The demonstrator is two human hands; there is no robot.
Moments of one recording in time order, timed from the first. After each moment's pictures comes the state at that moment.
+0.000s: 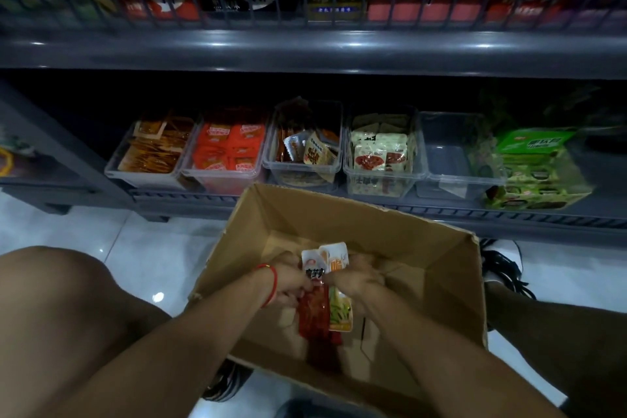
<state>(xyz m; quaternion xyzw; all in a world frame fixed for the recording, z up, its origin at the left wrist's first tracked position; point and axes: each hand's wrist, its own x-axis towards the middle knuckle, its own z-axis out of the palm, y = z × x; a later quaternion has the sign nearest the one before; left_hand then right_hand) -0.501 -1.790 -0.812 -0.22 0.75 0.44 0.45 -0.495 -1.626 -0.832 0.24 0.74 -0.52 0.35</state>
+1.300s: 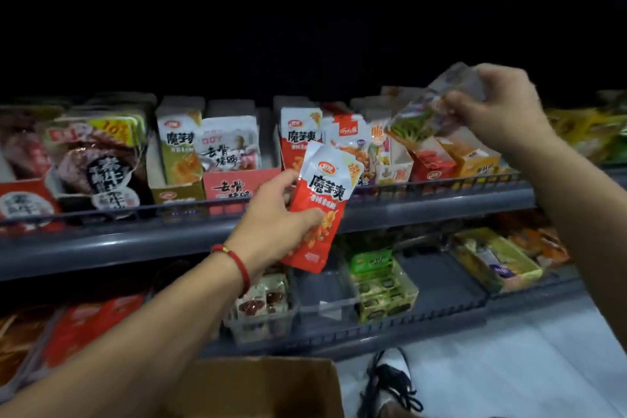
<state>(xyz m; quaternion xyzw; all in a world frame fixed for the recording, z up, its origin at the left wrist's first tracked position) -0.564 -1.601 -0.463 0.16 0.76 0.63 0.05 -0.558 -1.311 -0.368 0.07 0.88 -0.31 -0.36</state>
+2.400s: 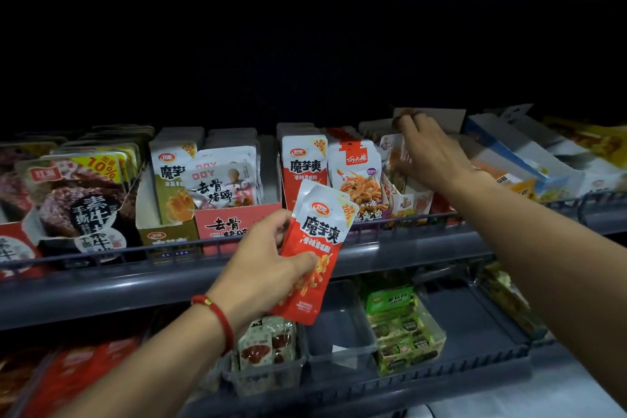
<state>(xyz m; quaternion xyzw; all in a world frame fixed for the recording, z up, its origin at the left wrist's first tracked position) -0.589 -1.596 -0.468 0.12 0.78 0.61 0.07 -0.699 -1.297 -0.429 0.00 0.96 0.04 -0.29</state>
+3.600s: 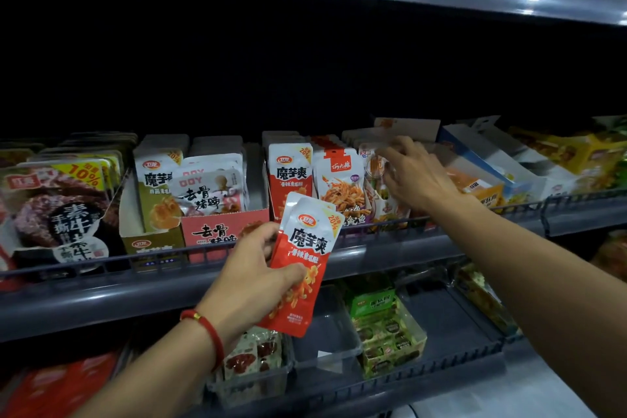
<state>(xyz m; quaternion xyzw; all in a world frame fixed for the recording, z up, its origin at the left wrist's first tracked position) -0.582 -1.598 -0.471 0.10 0.78 0.61 0.11 -0.667 -1.302 -0.436 0.04 0.97 0.02 -0.23</state>
